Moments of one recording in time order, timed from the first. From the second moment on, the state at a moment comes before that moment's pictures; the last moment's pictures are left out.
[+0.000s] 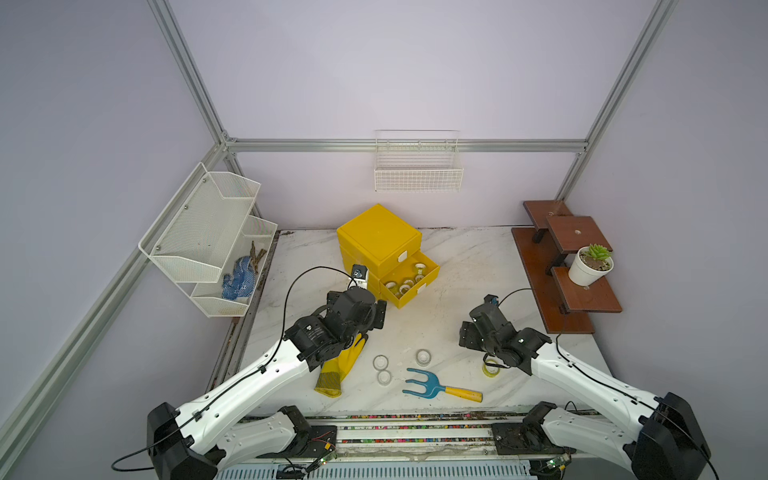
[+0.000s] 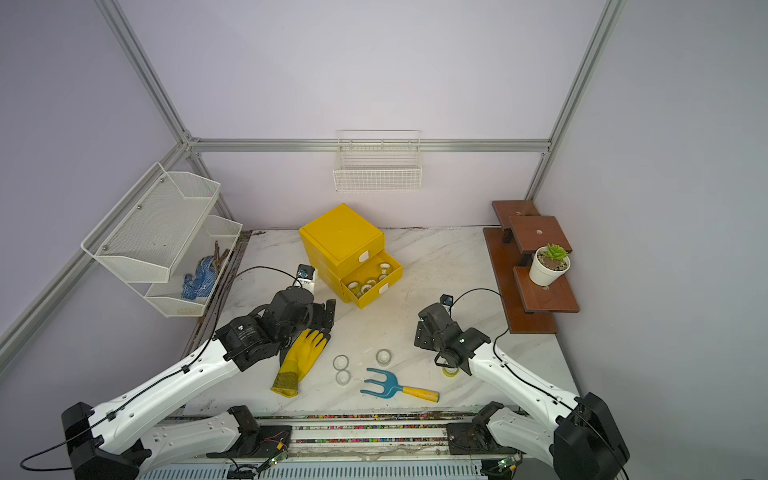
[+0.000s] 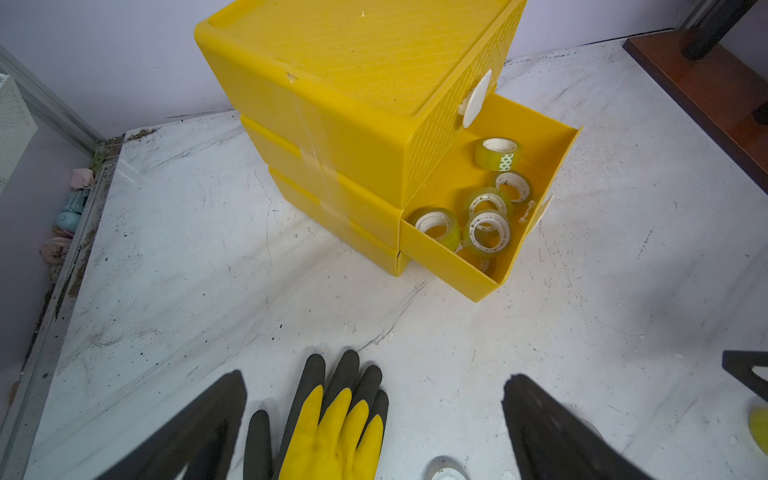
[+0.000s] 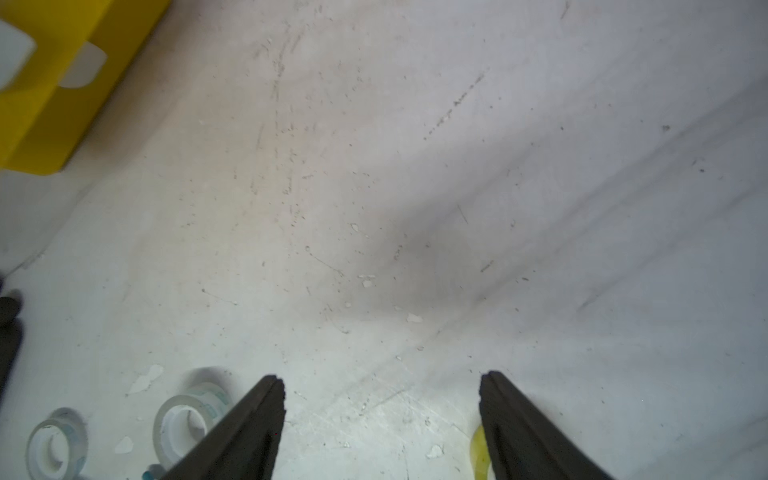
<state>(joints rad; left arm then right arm) -0.79 1.08 1.02 -0.61 -0.54 -0.36 0.58 1.12 0.67 -0.60 0.24 0.75</state>
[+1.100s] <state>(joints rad) -0.79 1.12 1.03 -0.65 -0.57 -0.37 0.50 1.18 0.64 -0.85 0.14 0.89</state>
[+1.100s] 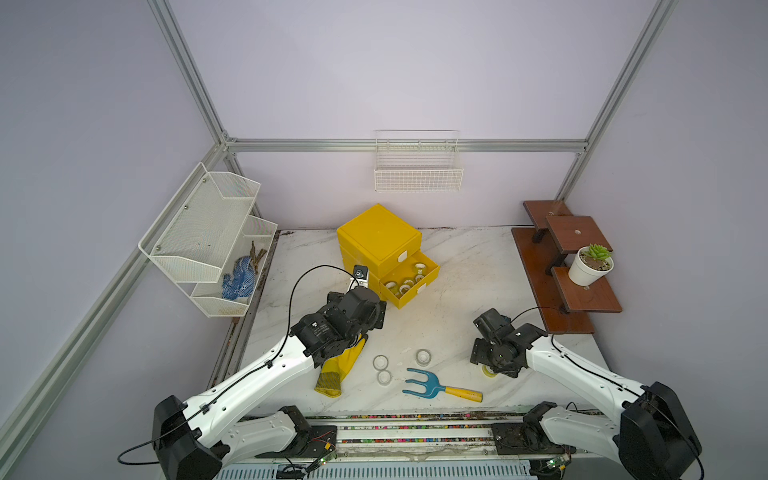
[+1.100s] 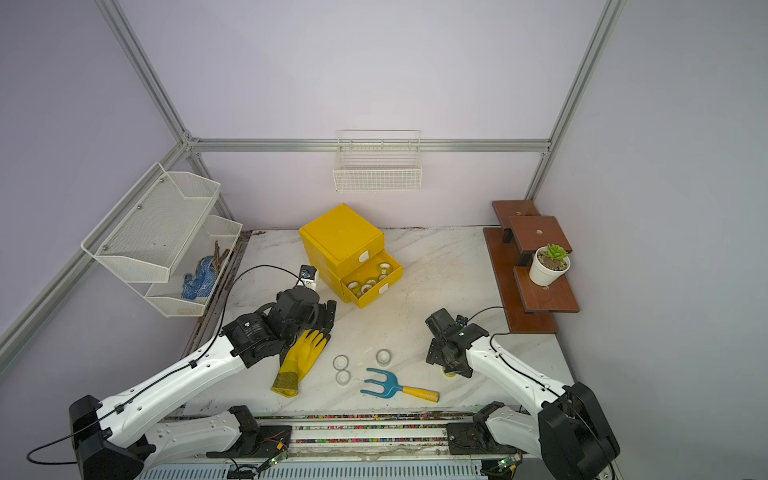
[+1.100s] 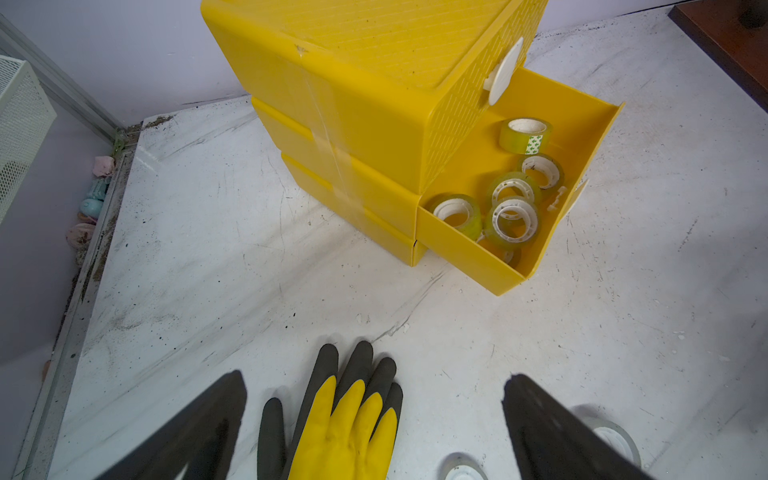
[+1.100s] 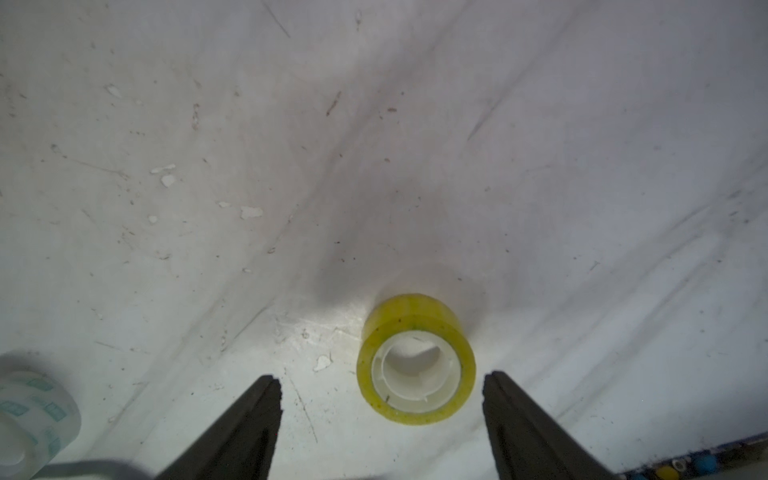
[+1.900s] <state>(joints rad) -0.80 1.13 1.03 -0.65 -0.59 -0.39 0.48 1.27 0.59 -0.72 0.12 0.86</state>
